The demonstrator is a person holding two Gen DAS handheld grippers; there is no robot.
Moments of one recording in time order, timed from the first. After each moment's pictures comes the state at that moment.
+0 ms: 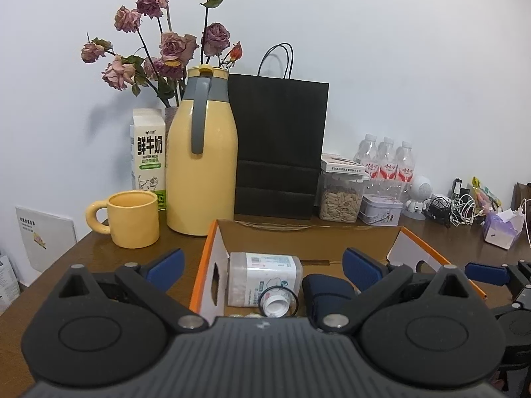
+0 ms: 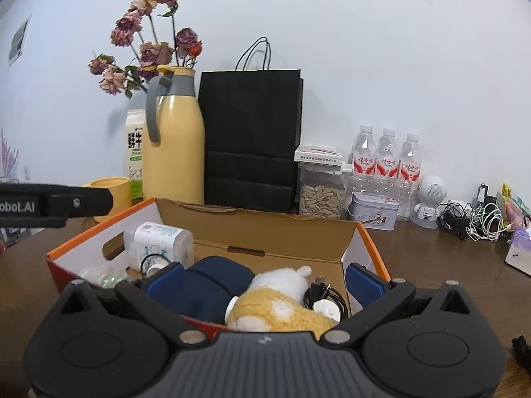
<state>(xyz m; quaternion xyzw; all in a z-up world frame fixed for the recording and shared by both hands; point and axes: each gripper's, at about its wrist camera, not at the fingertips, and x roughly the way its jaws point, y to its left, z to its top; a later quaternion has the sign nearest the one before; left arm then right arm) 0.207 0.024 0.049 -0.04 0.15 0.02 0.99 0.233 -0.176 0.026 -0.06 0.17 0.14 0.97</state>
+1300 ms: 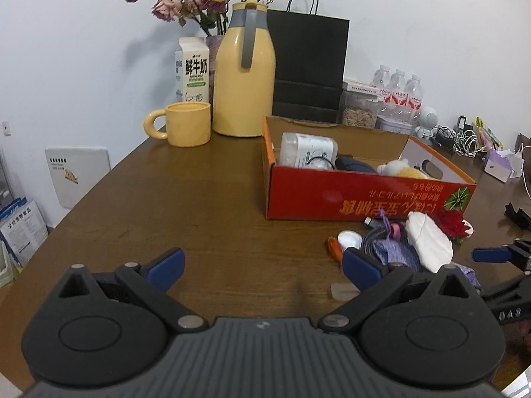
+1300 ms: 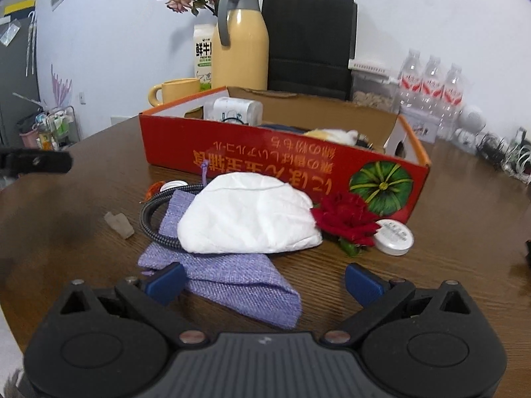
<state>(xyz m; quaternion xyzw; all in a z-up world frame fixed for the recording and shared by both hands) 0.088 0.069 0.009 -0.05 0.27 0.04 0.96 0.146 -0.202 -0.026 -0.07 0.31 0.24 0.92</state>
